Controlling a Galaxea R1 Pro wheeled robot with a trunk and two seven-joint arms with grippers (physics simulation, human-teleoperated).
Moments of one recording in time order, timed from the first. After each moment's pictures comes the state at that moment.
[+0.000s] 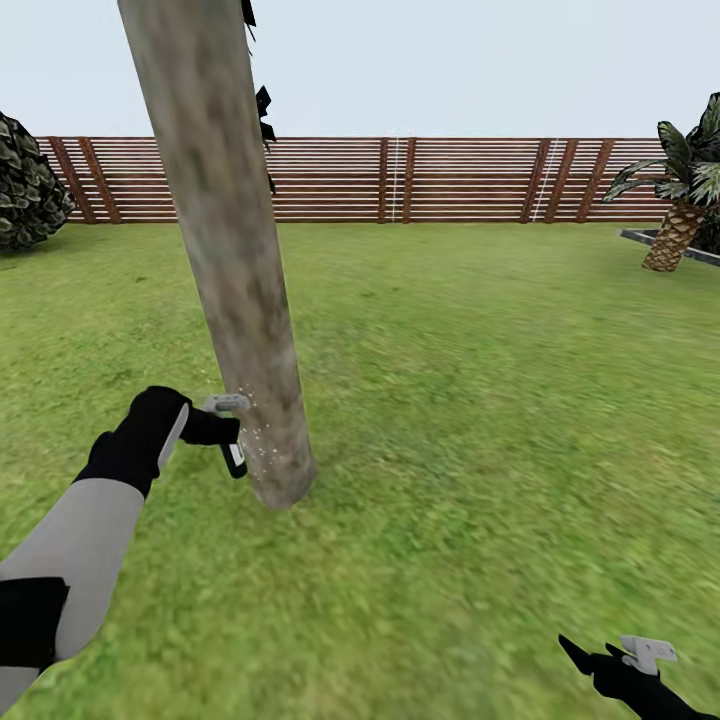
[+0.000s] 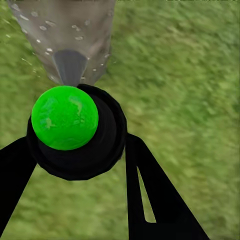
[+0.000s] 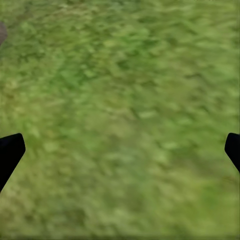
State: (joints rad) left arm -1.05 0.16 -0.01 -0.80 -0.11 1.04 -0.42; right arm -0.28 -0.20 -0.79 -0.66 0.25 0.00 0.80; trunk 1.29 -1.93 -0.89
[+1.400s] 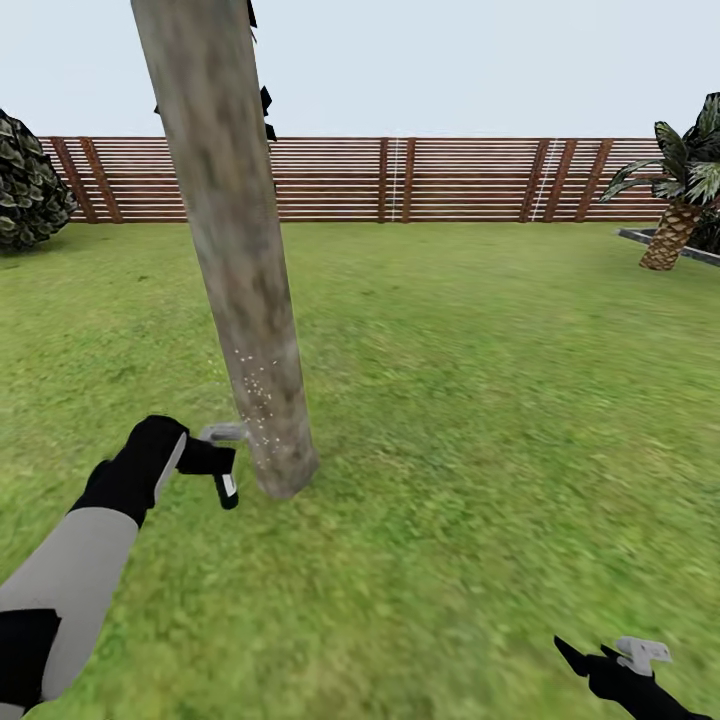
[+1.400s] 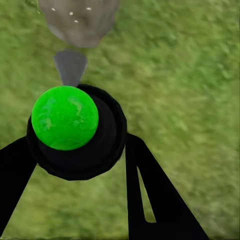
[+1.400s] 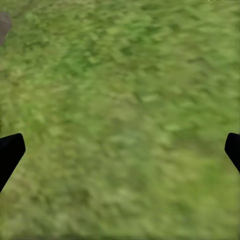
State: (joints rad) left arm -0.96 0.18 -0.01 -0.79 -0.12 1.02 -0.41; right arm -0.28 -0.20 -0.79 -0.65 0.26 0.00 0.80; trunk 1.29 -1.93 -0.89
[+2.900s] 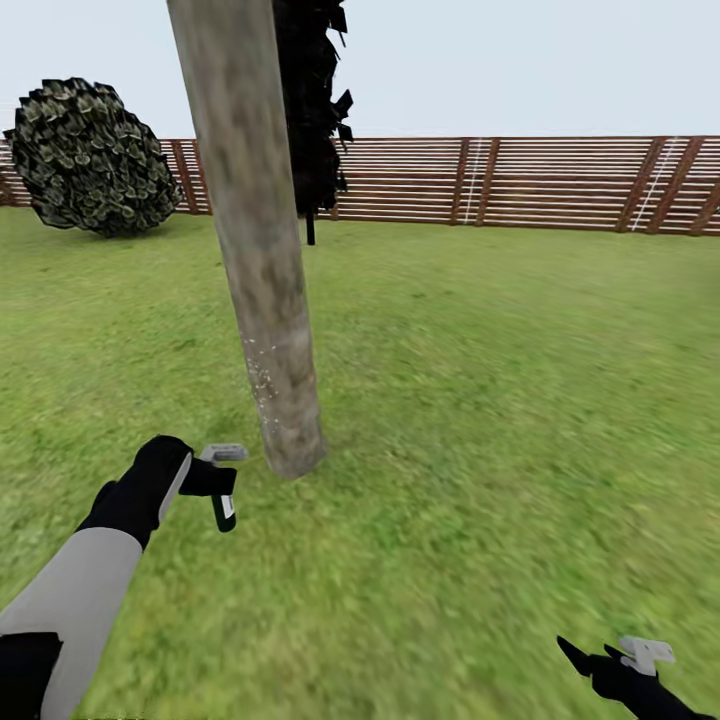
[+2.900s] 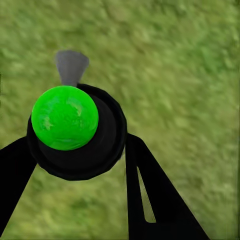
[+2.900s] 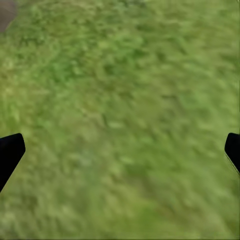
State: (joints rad) left arm -0.89 0.16 0.00 -0.79 -0.11 1.02 -0.35; right arm -0.28 -0.20 -0.79 -0.65 0.26 0.00 0.80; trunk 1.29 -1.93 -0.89
